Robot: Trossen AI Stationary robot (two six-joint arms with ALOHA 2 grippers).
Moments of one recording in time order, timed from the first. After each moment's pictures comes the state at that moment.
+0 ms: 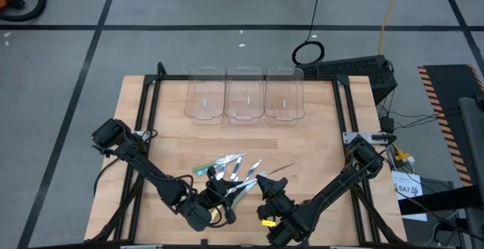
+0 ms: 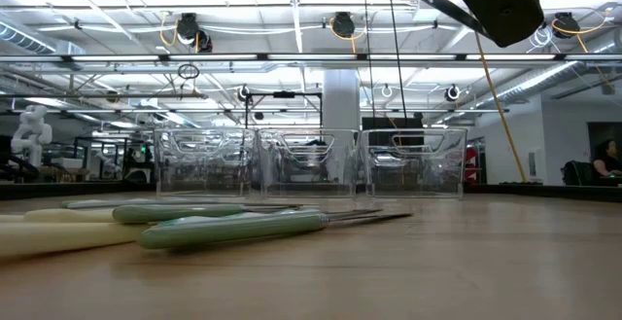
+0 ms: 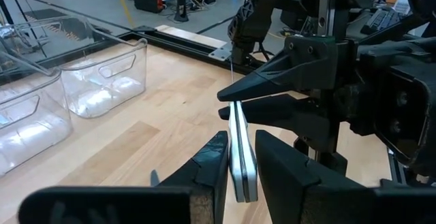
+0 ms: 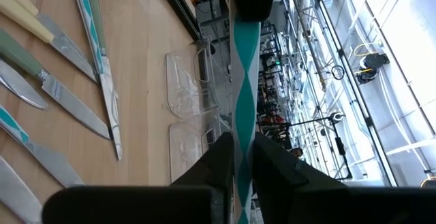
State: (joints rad) left arm -0.69 1.81 1.20 0.13 -1.02 -0.58; right arm 0.72 2.08 1.57 -0.97 1.43 0.22
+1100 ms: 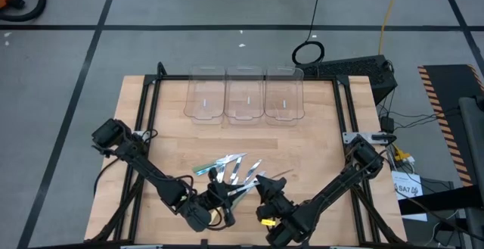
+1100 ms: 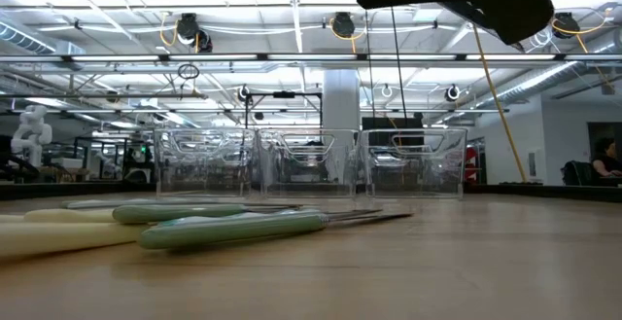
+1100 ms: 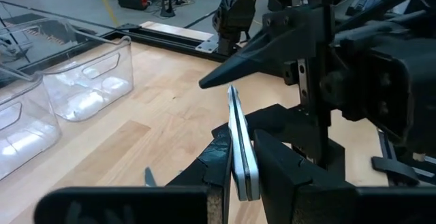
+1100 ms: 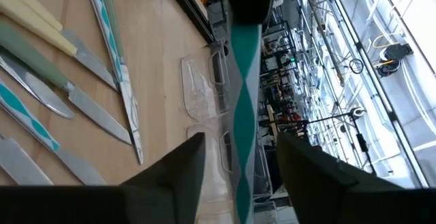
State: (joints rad) left arm -0.69 1.81 1.20 0.13 -0.97 -0.52; right arm 0.73 2.08 1.57 -0.91 1.38 0.22
